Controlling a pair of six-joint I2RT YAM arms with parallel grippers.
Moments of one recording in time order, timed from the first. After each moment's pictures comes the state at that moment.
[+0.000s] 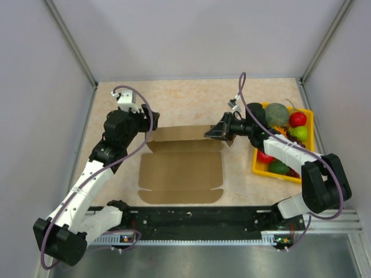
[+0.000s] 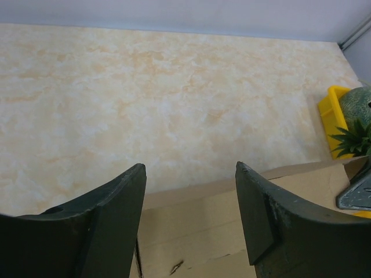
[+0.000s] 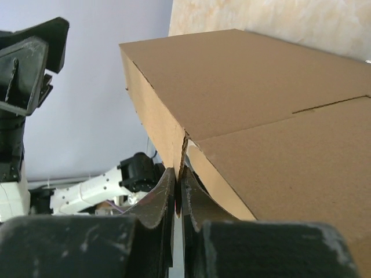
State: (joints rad) left arm -0.35 0.97 0.90 -0.12 -0.03 -0.31; right arm 0.39 1.43 0.83 0.21 -0.77 0.96
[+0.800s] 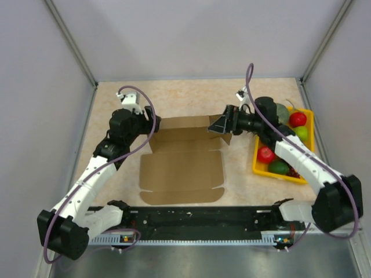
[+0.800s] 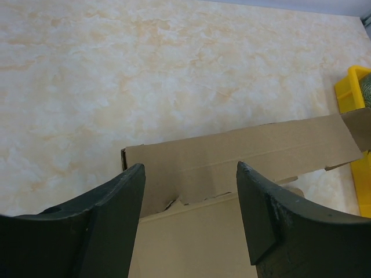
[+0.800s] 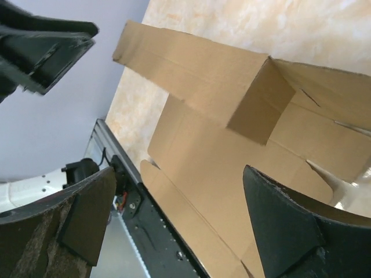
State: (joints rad) left arm -0.34 1.03 0.88 -0.15 -0.02 -0.34; right arm 0.37 1.33 0.97 -0.08 -0.67 0.62
